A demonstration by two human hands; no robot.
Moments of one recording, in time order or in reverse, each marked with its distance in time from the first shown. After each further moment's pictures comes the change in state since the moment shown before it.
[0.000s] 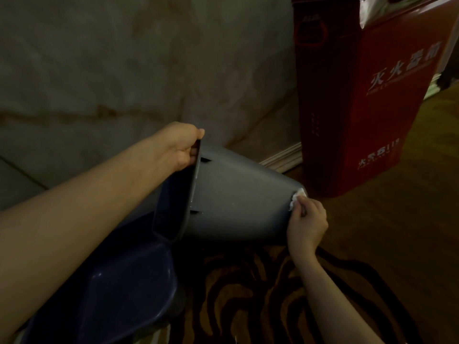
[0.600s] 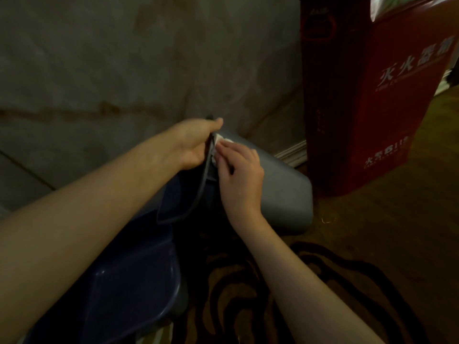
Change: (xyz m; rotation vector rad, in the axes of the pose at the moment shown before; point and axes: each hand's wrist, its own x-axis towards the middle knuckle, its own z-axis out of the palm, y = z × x) left_hand -0.004 -0.001 0.006 -0.052 -0.196 0.059; right_hand -0.030 -0.136 0.032 0.309 -0.188 -0.530
